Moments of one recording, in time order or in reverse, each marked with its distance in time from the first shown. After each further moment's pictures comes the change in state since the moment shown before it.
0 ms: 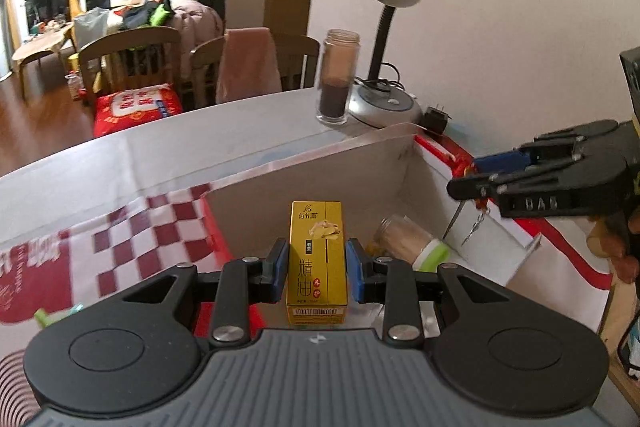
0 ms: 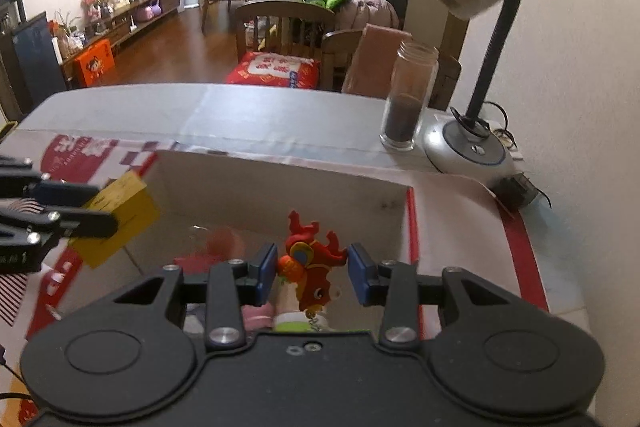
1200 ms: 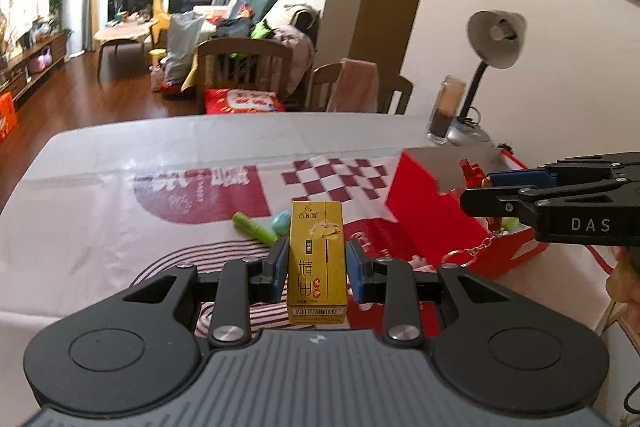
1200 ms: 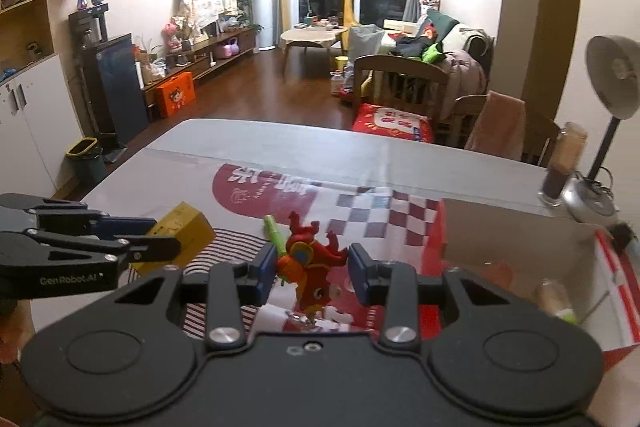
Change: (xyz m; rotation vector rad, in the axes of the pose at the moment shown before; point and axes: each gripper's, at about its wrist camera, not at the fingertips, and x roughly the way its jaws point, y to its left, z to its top) left arm -0.201 0.159 -0.139 -0.169 -0.142 0.128; right arm -0.081 0.260 -0.003 -0.066 -0.164 0.164
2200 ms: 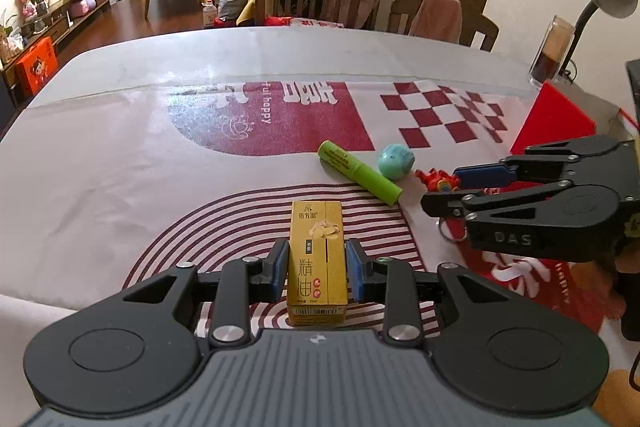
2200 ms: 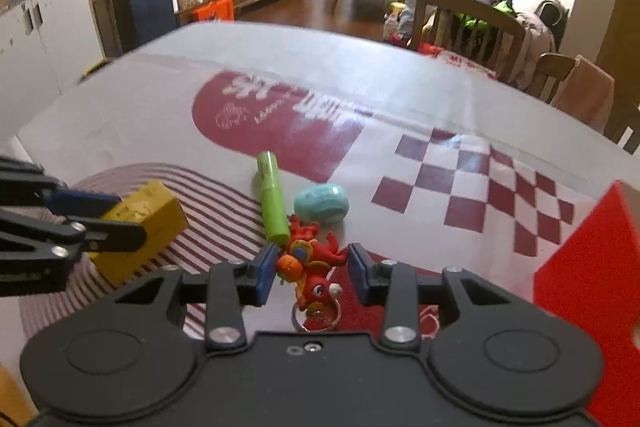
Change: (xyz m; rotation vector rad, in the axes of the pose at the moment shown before) left arm 0.136 0.078 -0.039 -0.088 0.179 0.167; right arm 0.210 0.014 -0.028 -0.136 0.165 0.116
